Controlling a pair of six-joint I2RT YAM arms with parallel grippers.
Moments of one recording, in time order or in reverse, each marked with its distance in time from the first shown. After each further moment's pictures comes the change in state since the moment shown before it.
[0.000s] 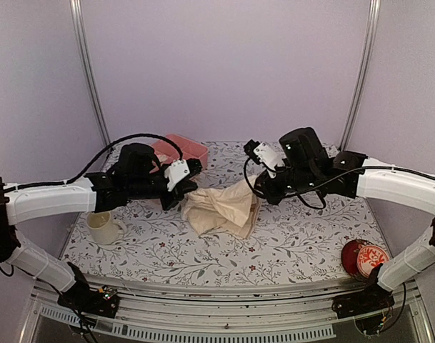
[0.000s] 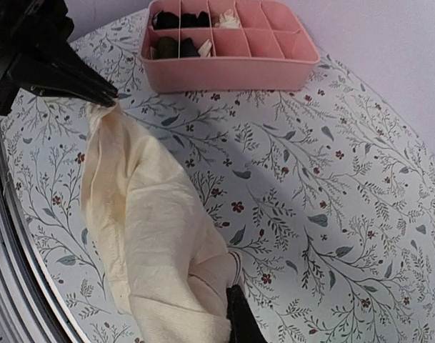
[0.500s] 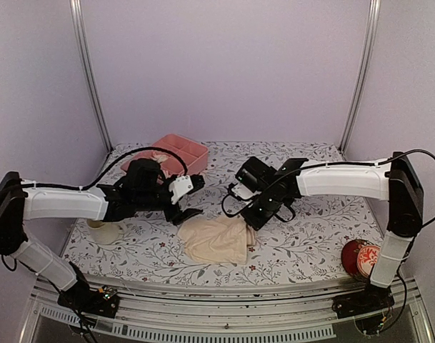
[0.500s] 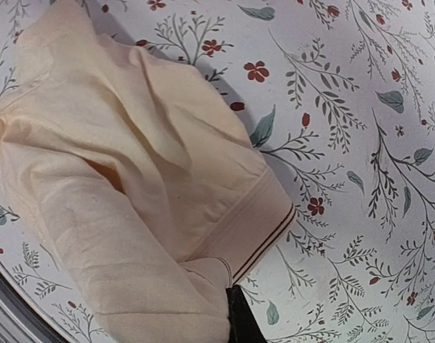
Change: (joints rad) left arm 0.001 0.112 -0.110 0.153 0.004 0.013; right arm 0.040 0.424 0.200 -0.354 0.043 0.141
